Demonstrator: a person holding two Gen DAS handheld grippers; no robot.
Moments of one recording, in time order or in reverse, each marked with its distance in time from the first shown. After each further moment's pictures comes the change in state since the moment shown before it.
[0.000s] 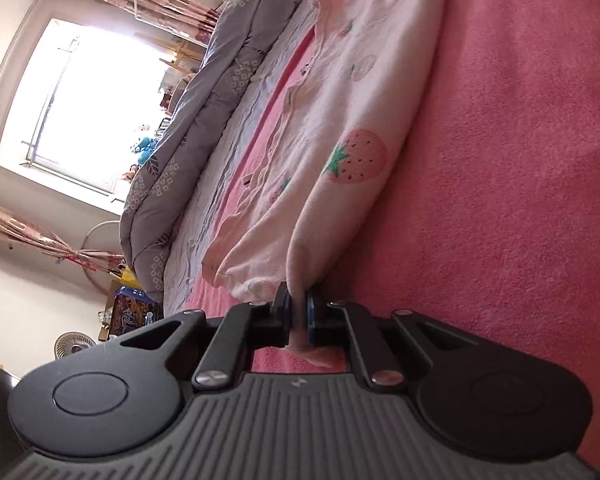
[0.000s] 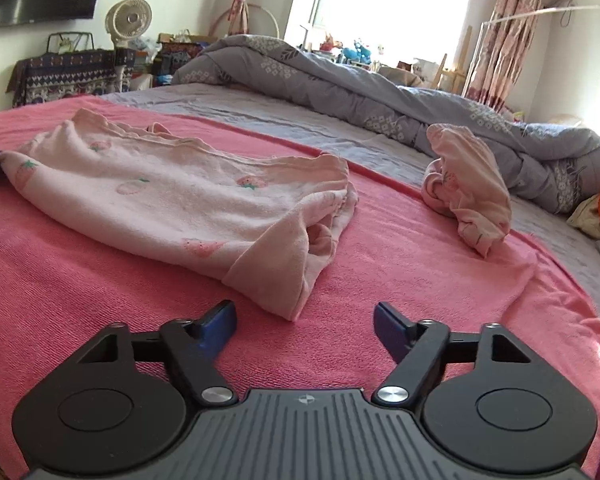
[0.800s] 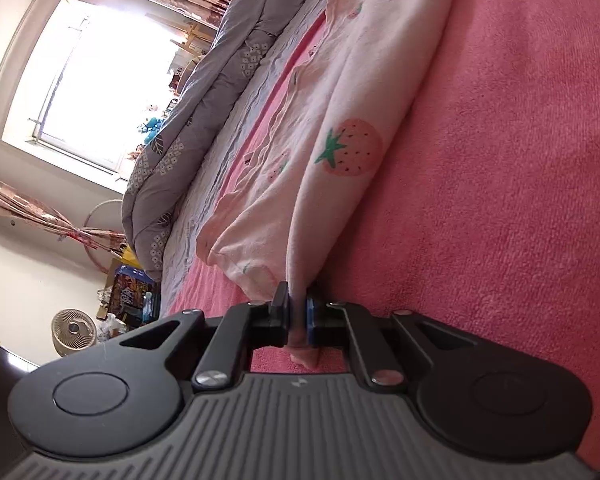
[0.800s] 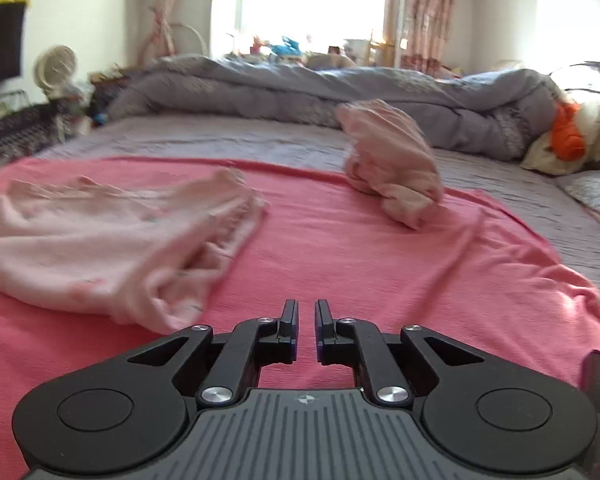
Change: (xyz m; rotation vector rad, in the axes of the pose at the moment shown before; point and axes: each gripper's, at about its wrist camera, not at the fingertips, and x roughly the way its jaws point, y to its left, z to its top) left arm 0.004 -0.009 -0.005 -0.025 0.039 0.021; right arm -0.017 -0.057 0.007 0.222 -0.038 0.000
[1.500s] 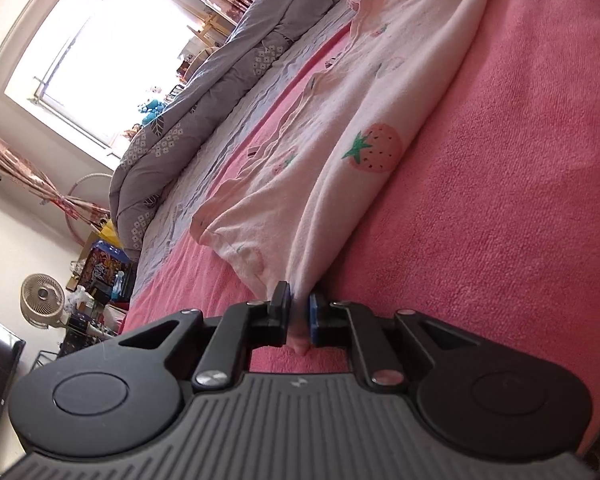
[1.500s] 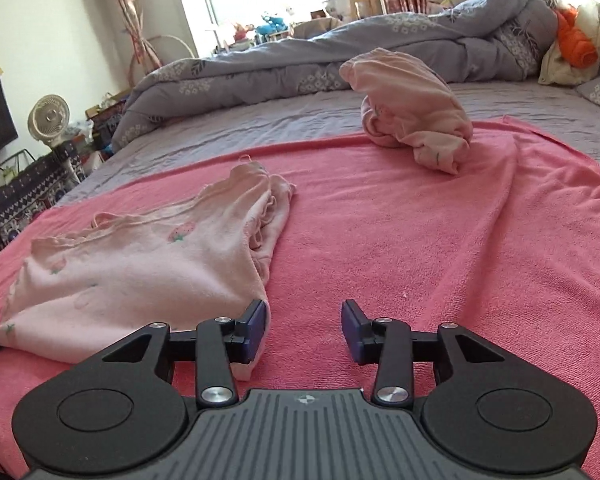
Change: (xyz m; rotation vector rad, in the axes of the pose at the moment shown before) left arm -0.022 0.035 -0.016 -0.228 -0.025 -0.109; right arm 0.027 -0.024 0.010 0.282 0.096 0.062
